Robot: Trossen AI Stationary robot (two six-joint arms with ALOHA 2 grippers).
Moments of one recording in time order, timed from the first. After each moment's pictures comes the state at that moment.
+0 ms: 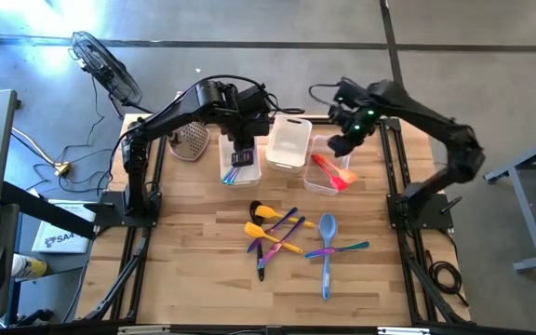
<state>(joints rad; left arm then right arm) 0.28 1.90 2.32 -1.57 -0.02 0.21 -0.66 1.51 1.51 -1.40 -0.42 0.17</state>
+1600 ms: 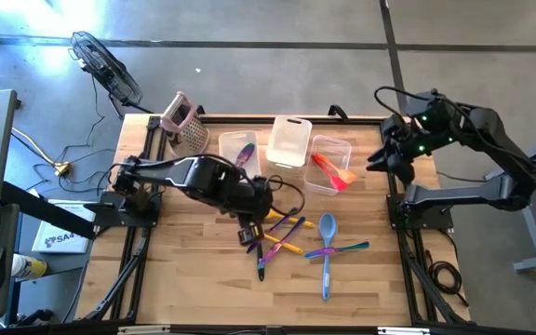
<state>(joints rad) -0.27 1.90 2.32 -1.52 -0.17 -0.56 -0.42 0.98 1.51 -1.32 -0.41 0.29</state>
